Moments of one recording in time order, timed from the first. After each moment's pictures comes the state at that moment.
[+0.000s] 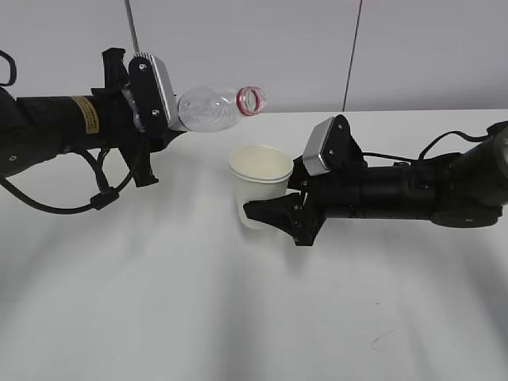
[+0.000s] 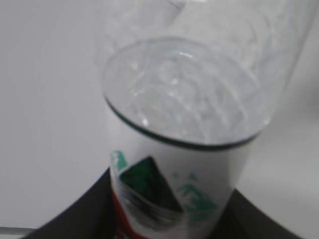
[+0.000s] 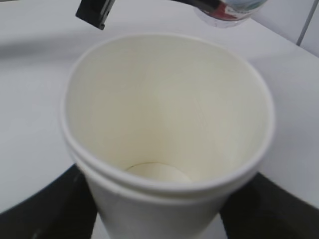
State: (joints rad) left arm -0.29 1.85 -1.02 0.69 -0.45 0.53; right arm 0.19 2.10 -1.01 -1.14 -0.95 0.44
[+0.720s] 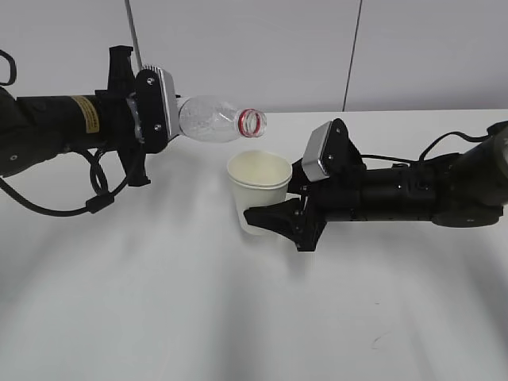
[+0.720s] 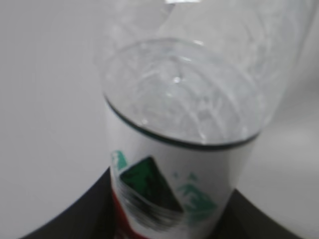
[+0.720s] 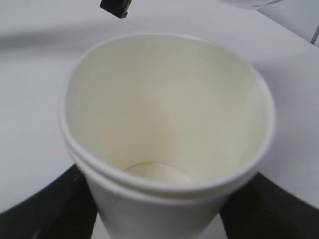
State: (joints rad) left arm -0.29 1.85 -1.02 0.68 -0.45 0.72; right arm 0.19 2.10 -1.01 -1.18 -0.95 0.44
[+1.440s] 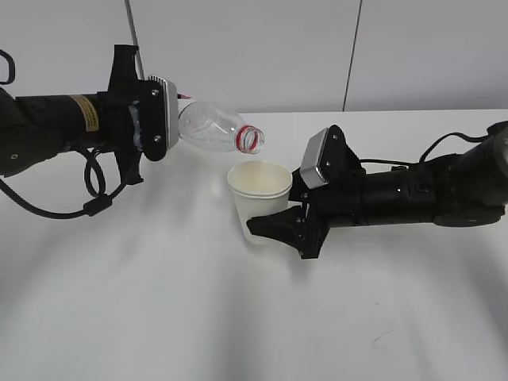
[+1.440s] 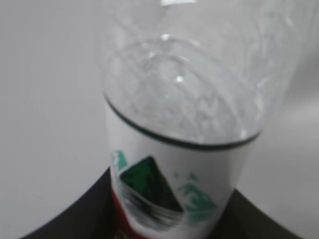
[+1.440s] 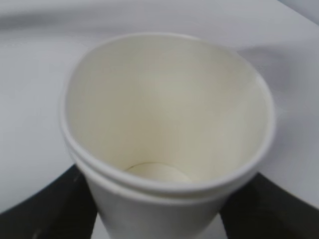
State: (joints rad) left arm -0.29 1.85 -1.02 0.65 -0.45 0.89; right arm 0.19 2.10 -1.01 -1.23 -0.91 0.47
